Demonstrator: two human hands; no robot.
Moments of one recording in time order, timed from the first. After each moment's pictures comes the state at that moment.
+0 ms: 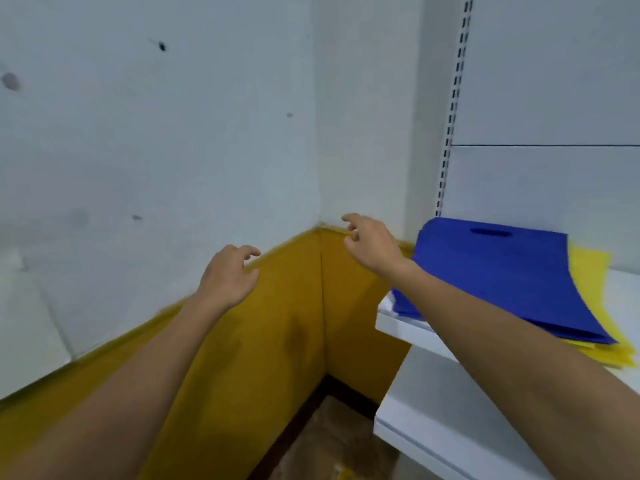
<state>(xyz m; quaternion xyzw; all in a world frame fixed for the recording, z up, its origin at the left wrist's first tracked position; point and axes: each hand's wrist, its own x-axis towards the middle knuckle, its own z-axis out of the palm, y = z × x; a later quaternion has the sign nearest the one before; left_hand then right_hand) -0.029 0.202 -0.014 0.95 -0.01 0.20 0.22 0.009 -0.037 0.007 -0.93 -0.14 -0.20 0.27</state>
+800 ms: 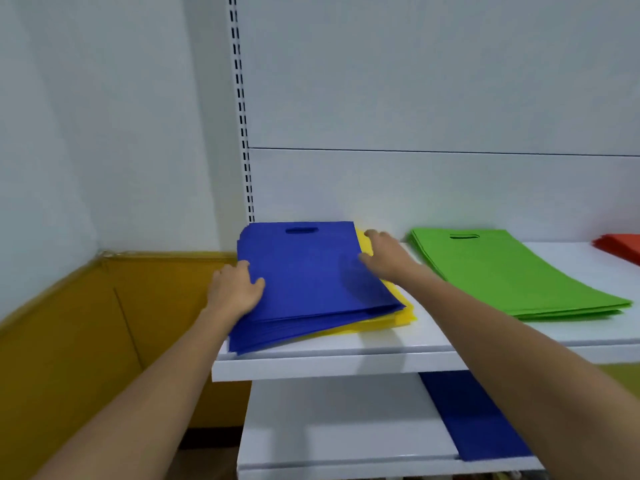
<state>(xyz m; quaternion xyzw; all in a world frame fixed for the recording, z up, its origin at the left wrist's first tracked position) 0.074 -0.067 -0.052 0.95 -0.25 0.05 0.20 -0.062 -0.283 -0.009 -0.94 0.27 -0.14 0.14</state>
